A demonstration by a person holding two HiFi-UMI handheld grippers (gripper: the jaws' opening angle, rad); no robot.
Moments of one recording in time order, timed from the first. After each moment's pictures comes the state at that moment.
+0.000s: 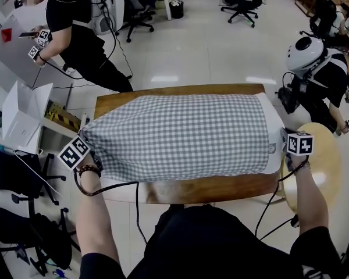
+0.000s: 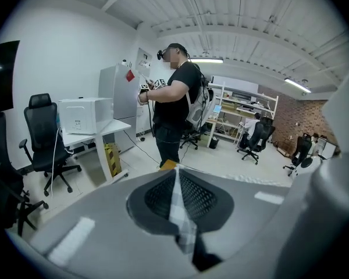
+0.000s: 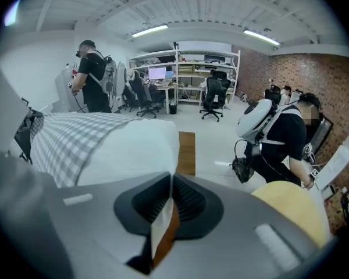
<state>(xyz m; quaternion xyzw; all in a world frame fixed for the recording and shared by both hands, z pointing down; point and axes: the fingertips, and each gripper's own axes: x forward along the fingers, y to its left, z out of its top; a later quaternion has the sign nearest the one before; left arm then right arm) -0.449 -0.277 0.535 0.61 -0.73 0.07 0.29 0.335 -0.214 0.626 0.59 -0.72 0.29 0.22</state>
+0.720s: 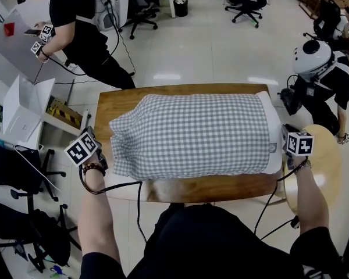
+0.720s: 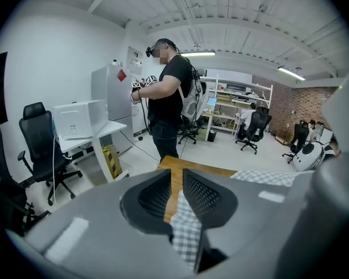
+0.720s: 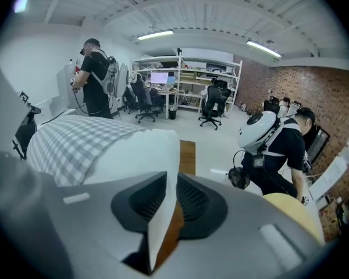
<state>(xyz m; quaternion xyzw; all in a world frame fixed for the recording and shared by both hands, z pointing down) -0.434 -0.282 0.549 0.63 -0.72 0.11 0.27 0.326 -0.232 0.615 0.61 -0.72 0.26 0.23</state>
